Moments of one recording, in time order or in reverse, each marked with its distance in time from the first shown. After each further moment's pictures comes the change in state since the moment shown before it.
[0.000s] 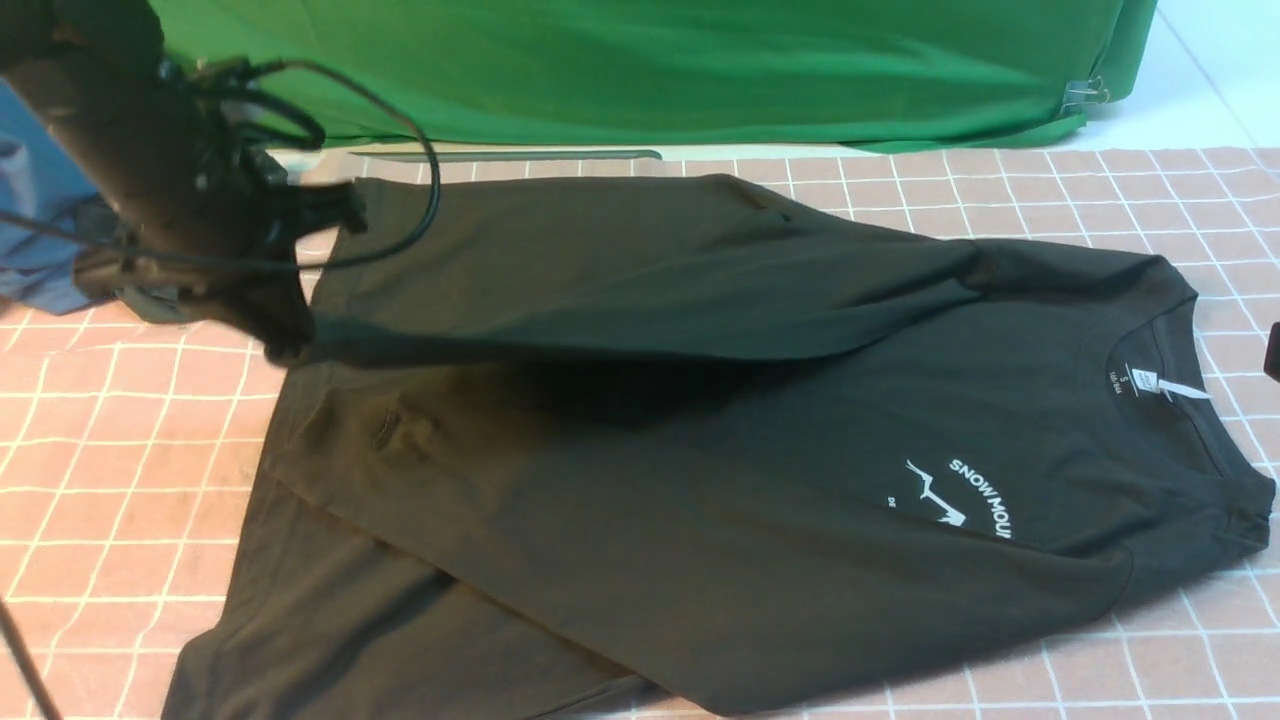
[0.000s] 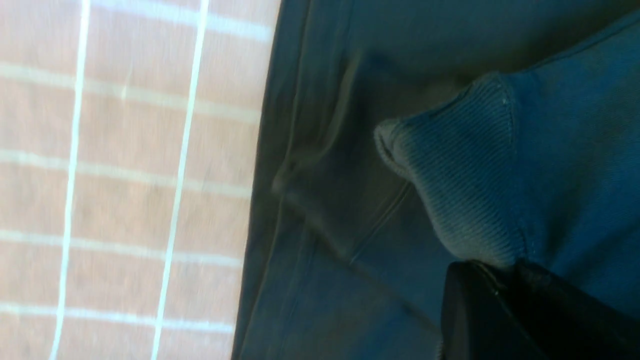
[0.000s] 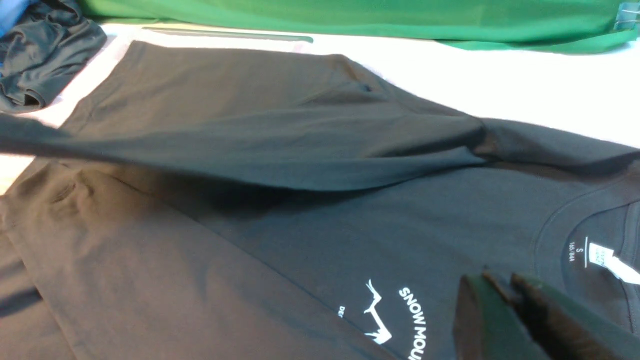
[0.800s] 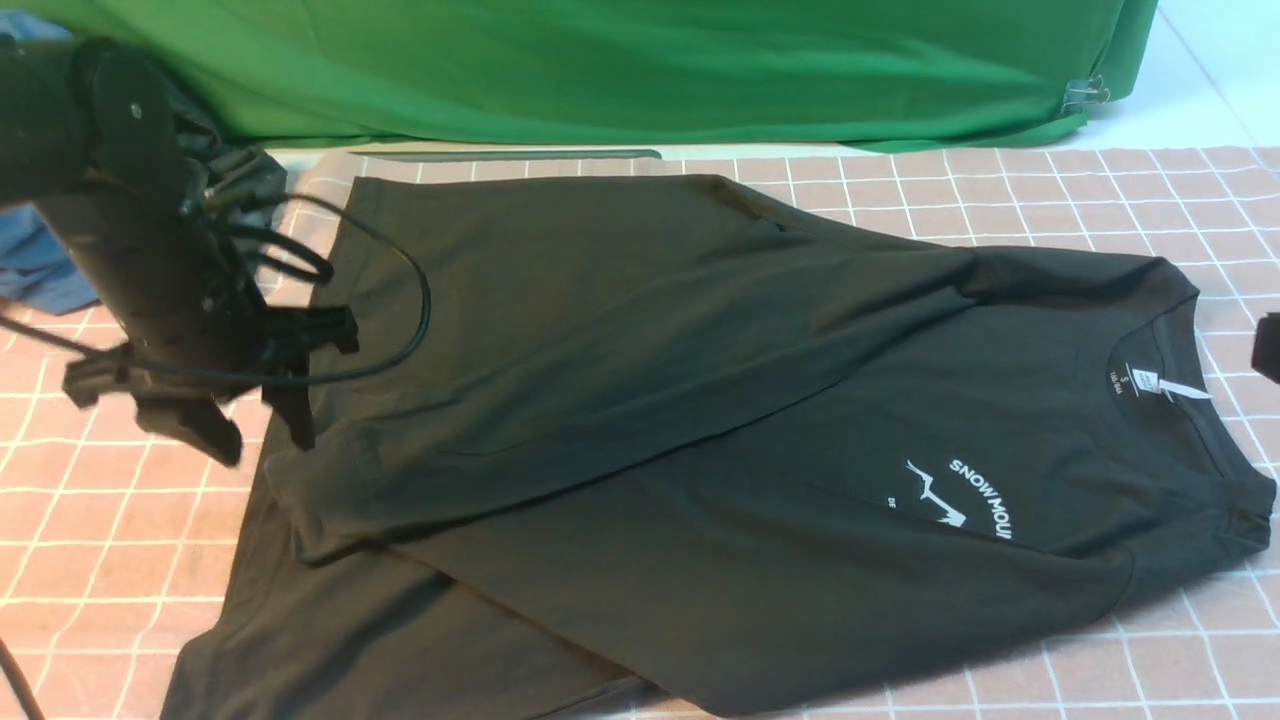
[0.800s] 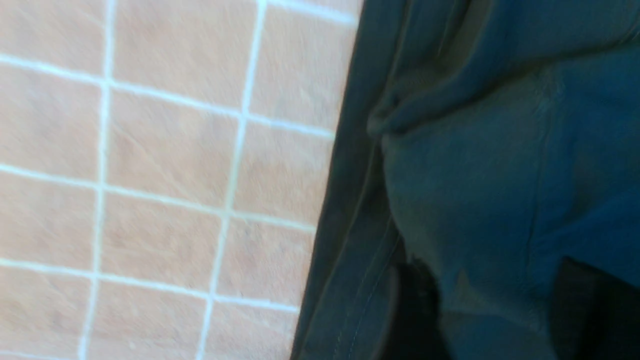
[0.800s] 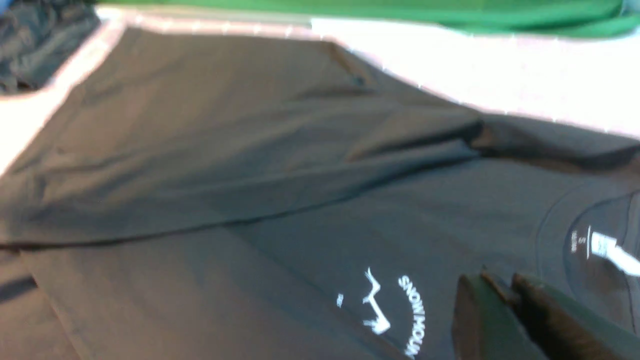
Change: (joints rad) right arm -0.007 0.084 -0.071 -0.010 0.065 -0.001; left arm 0.000 -0.002 0.144 0.078 -0.082 -0.035
